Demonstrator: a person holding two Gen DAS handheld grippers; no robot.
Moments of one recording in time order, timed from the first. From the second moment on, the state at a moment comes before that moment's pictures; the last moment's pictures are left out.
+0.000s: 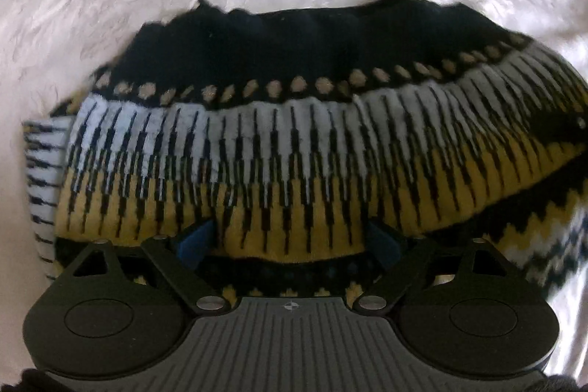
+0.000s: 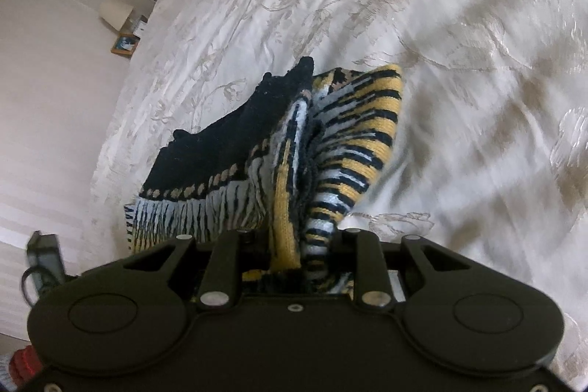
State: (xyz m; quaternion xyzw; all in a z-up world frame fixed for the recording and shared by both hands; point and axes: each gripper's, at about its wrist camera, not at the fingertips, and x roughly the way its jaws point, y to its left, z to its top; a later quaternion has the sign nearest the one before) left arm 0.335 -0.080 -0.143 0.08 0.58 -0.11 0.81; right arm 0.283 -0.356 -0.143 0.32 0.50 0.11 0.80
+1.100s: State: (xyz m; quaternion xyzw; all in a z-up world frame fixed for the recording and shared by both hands) left arm 0.187 0.180 -0.091 -0.09 0.55 -0.06 0.83; right arm 0.333 -0.058 -0.081 0.19 0.52 0.11 0.83
